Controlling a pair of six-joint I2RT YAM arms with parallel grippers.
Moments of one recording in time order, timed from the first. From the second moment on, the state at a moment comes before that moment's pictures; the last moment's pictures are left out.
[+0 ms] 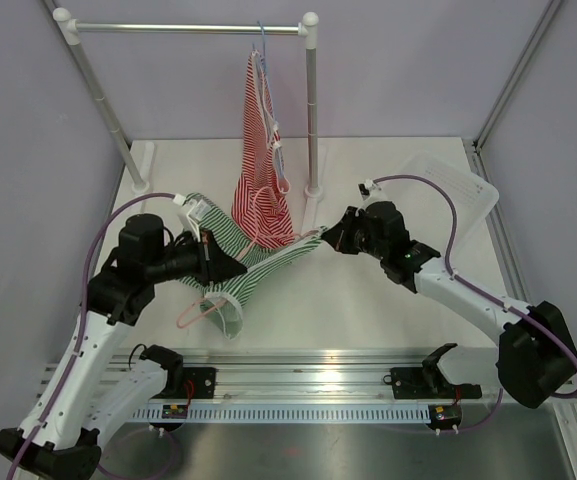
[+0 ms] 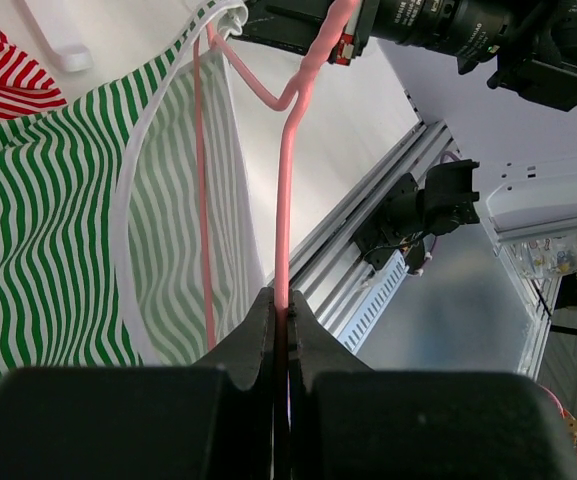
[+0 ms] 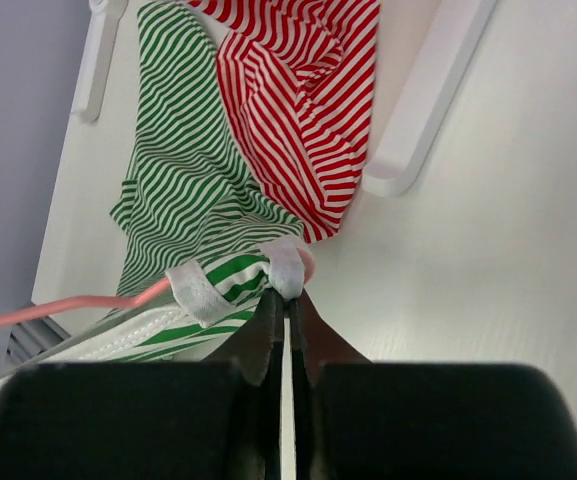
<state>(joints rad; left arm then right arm) -0.35 0.76 0.94 -0.66 0.69 -0.42 0.58 1.26 0.78 0.05 -0.10 0.66</state>
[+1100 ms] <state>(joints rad) -0.40 0.80 0.93 0.41 0.67 -0.73 0.50 0.98 0.94 -0.02 -0.70 0.64</state>
